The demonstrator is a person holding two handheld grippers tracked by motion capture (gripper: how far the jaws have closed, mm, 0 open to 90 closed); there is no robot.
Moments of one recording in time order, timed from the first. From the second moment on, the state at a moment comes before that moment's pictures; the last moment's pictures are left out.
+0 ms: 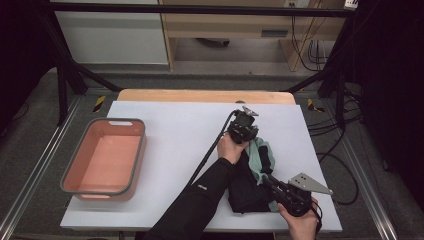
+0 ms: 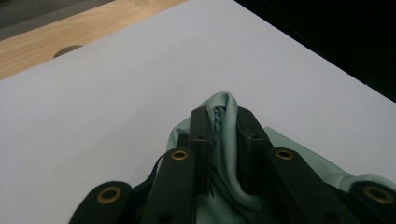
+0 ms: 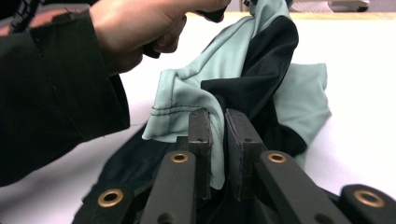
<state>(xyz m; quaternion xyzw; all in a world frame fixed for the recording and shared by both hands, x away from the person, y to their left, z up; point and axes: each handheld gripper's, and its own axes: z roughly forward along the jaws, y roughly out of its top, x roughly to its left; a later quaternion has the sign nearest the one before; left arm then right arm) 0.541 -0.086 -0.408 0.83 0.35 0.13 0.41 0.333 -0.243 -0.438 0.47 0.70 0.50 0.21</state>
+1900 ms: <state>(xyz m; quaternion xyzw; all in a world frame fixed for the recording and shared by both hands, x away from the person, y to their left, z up) 0.442 0.106 -0.456 0.81 0.37 0.09 0.44 0.399 -0.284 -0.447 0.53 0.70 0.44 0.19</state>
